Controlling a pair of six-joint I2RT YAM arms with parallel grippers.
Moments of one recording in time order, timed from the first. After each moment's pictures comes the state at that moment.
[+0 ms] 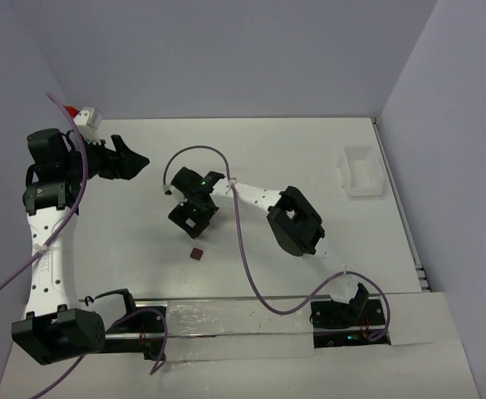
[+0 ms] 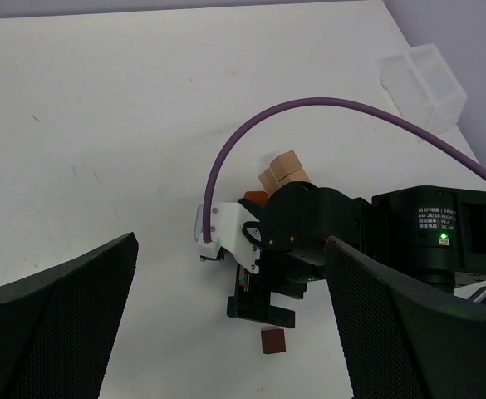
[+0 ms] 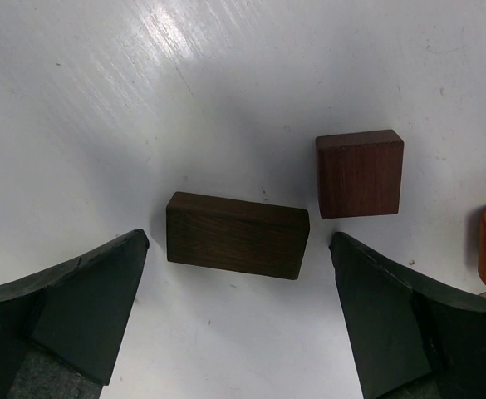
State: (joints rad) left arm 0.19 1.11 1.24 -0.56 0.74 -0.07; right arm 0.95 2.33 1.95 -0.80 -0.08 0.00
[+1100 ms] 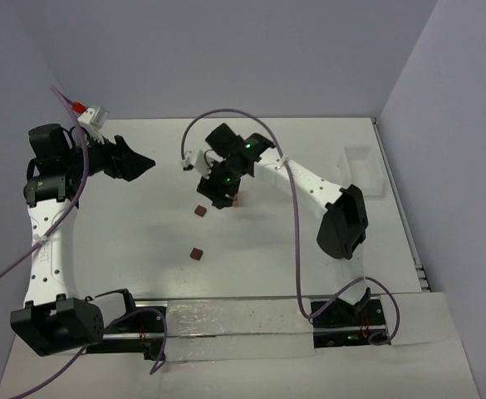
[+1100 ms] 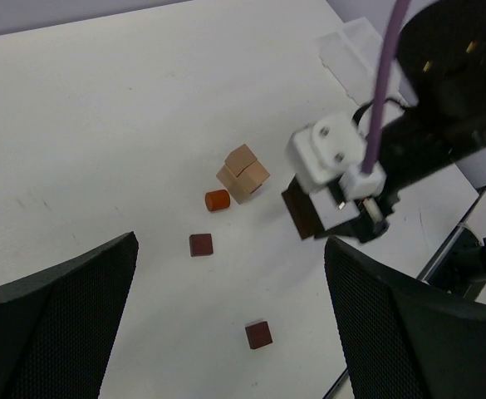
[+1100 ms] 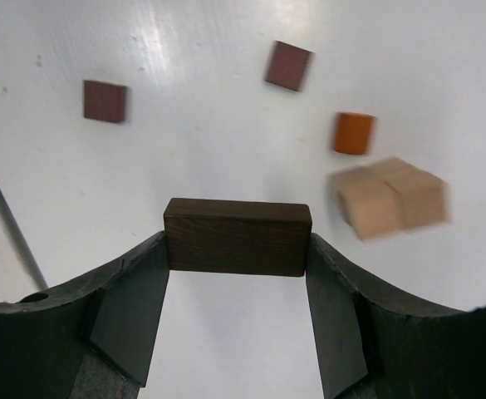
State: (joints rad) left arm 0.19 1.16 1.26 -0.56 0.94 -0.01; right arm 0.80 1.99 1.92 -1.02 -0.28 -0.47
